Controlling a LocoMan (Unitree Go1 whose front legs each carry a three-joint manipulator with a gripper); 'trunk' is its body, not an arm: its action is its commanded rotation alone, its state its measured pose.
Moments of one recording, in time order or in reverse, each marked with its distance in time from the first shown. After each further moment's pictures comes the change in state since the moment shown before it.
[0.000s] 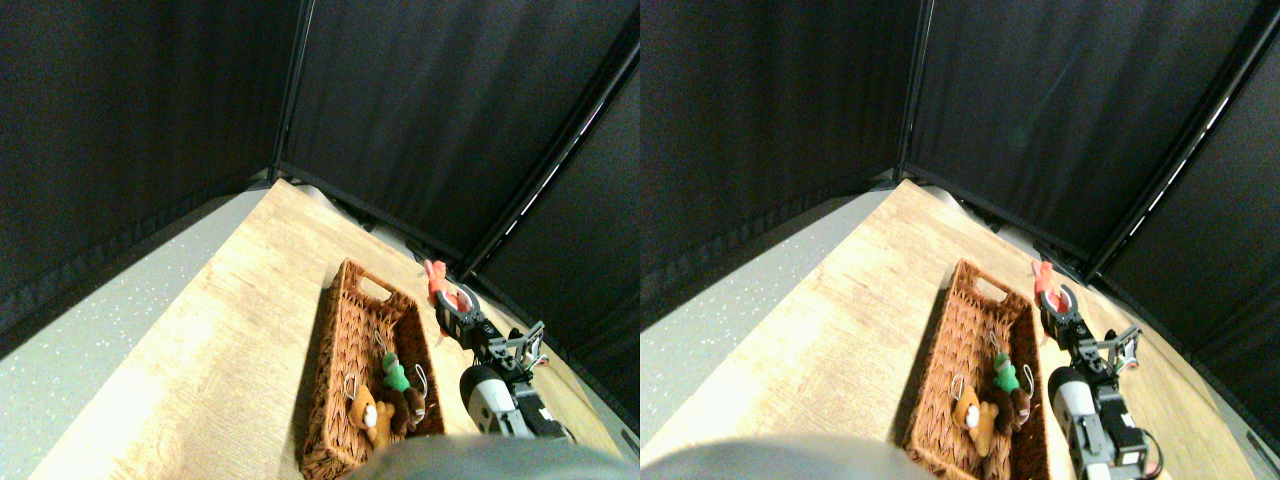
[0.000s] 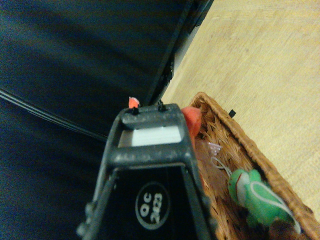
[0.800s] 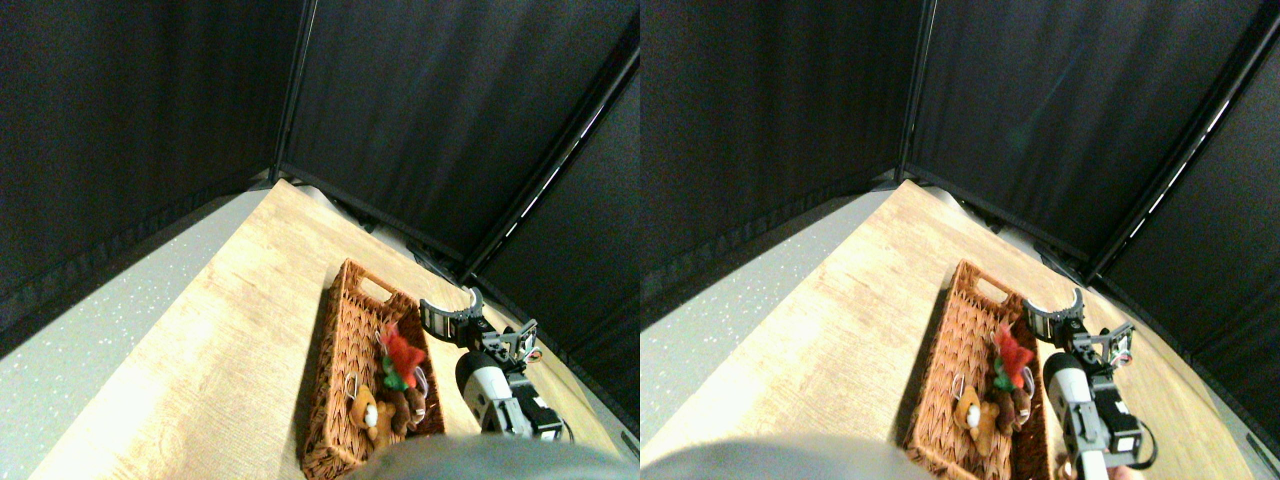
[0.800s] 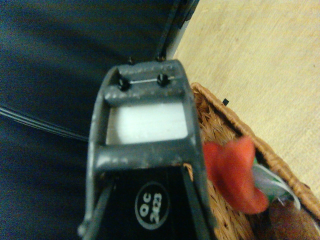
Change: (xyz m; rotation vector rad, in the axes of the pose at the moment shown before) right arm 0.003 0.001 0.002 0.019 -0.008 -0.052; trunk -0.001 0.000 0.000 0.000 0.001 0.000
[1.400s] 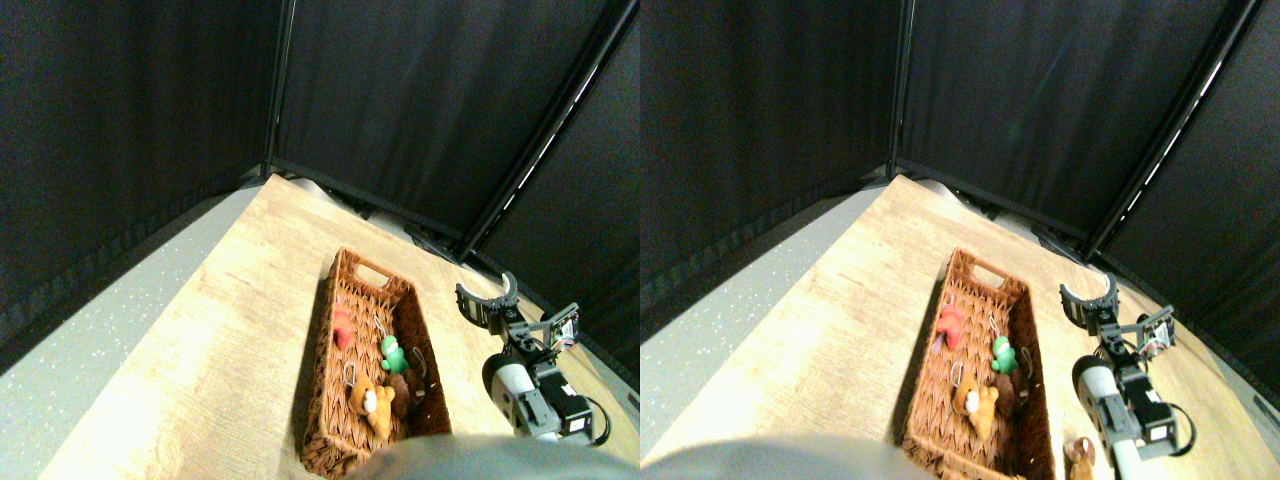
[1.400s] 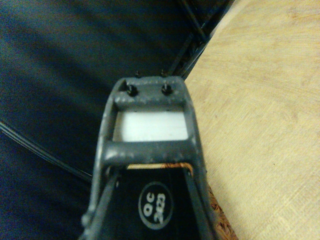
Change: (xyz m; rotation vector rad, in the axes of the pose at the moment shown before) right arm -0.008 -0.030 0.056 -0.098 -0.260 0.014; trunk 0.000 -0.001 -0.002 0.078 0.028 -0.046
